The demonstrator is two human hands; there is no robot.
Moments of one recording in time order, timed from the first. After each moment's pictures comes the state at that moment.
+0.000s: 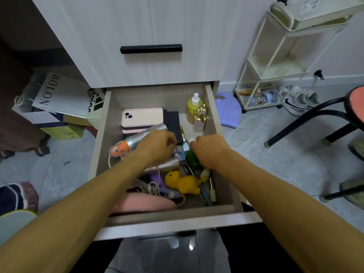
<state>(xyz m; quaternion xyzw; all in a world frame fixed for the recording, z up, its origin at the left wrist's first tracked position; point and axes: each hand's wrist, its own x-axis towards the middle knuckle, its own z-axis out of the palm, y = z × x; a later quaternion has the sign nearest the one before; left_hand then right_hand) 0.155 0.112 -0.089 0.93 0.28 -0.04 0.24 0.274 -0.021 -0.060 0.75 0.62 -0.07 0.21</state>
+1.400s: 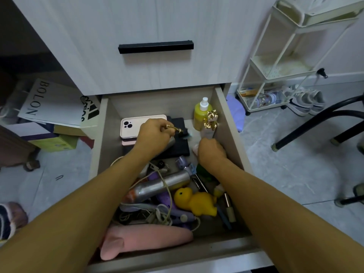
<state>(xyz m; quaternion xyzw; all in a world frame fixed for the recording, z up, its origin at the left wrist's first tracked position) 0.179 0.169 -0.102 0.82 0.38 0.14 0.41 0.284 0.045 -0.126 0.91 0.35 -0.22 0.03</state>
